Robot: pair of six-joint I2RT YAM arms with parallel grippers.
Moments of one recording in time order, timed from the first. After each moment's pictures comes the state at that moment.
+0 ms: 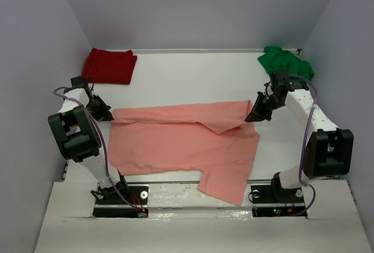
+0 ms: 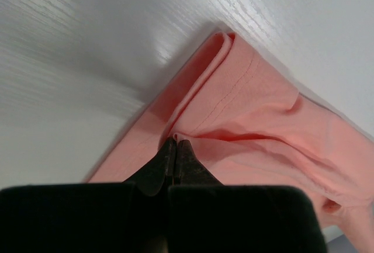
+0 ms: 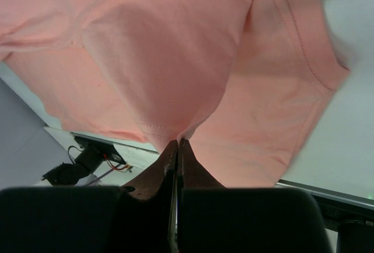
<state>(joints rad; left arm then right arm) 0.39 1.76 1.21 -0.78 0.23 -0.38 0.05 1.46 1.19 -0.99 -0.46 0.53</state>
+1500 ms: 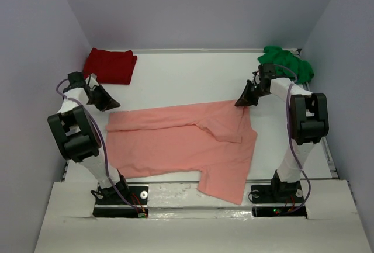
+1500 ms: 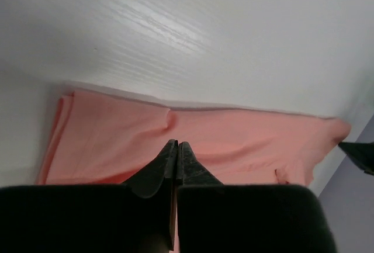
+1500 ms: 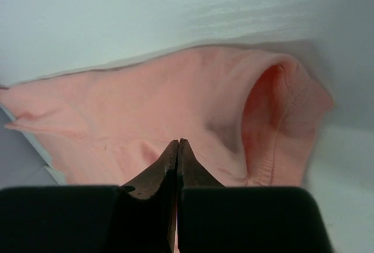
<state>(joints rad) 0.41 1.73 1.22 -0.59 0.54 -0.35 0.05 1.91 1.32 -0.57 -0.49 0.51</state>
